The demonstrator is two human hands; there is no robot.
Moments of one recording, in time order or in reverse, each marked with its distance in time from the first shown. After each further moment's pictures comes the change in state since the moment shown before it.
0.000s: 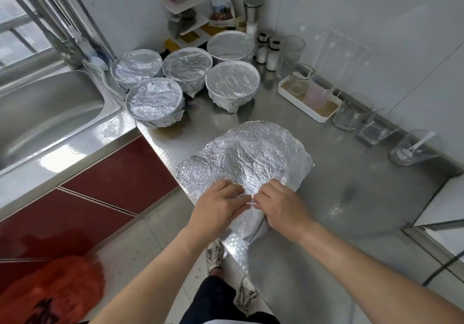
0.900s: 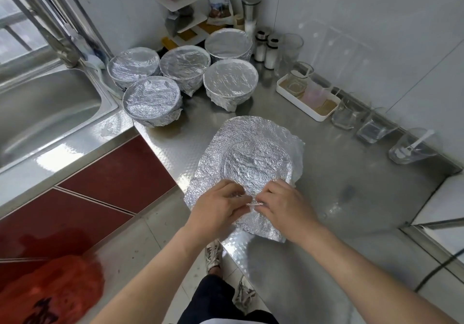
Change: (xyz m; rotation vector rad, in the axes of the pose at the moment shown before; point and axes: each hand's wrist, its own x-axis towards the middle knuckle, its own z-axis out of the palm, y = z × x) left_hand 0.007 0.011 -0.014 -0.061 -0.097 -0.037; right_hand -0.005 -0.002 -0.013 0.132 -0.093 0.218
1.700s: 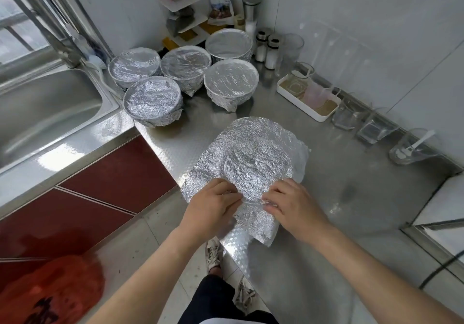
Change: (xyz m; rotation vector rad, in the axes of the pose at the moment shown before) left_hand -0.005 0.000 -0.011 -0.033 0.041 -0.103; right_hand -0.009 0.016 -0.006 0.061 0.059 -0.042
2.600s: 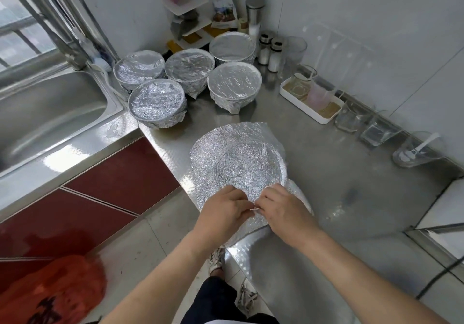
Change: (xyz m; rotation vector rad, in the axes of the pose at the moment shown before) left_hand 0.004 0.011 0.014 -0.002 -0.058 0.013; right_hand 0.007 -0.016 0.019 -0.073 -0.015 -0.095
